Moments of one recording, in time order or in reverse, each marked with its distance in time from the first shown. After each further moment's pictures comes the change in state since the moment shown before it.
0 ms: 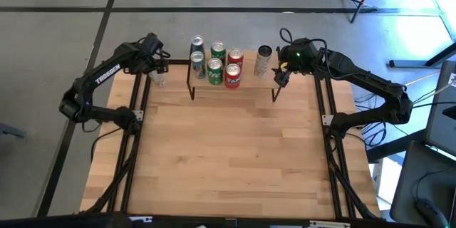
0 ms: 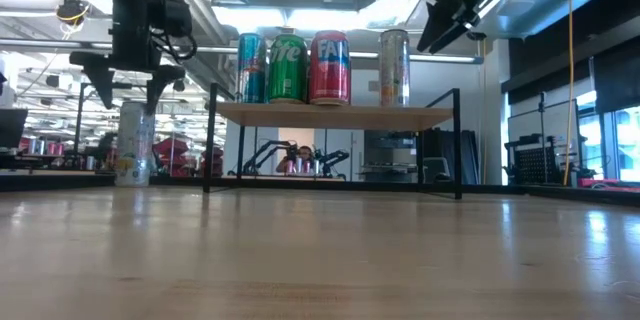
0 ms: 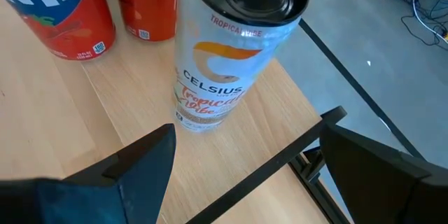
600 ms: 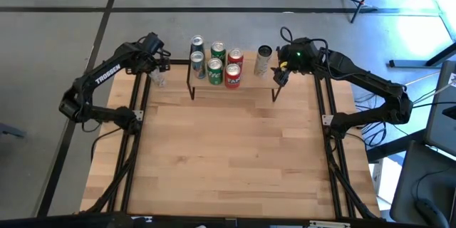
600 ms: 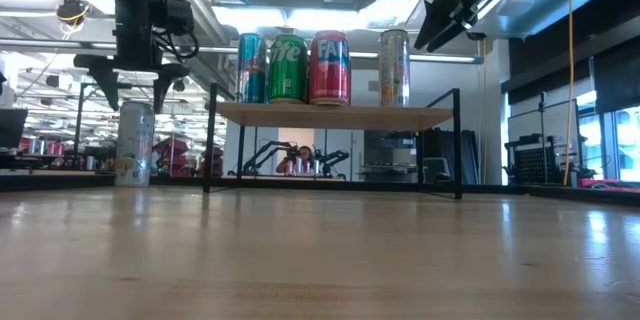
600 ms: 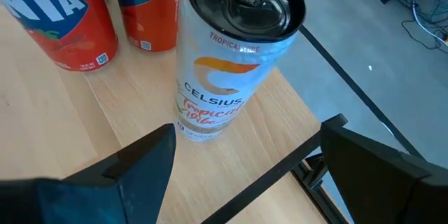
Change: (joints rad) left arm -0.010 0.004 0.000 0.038 0.026 -0.070; right arm 0.000 0.000 0.000 0.025 -0.008 0.005
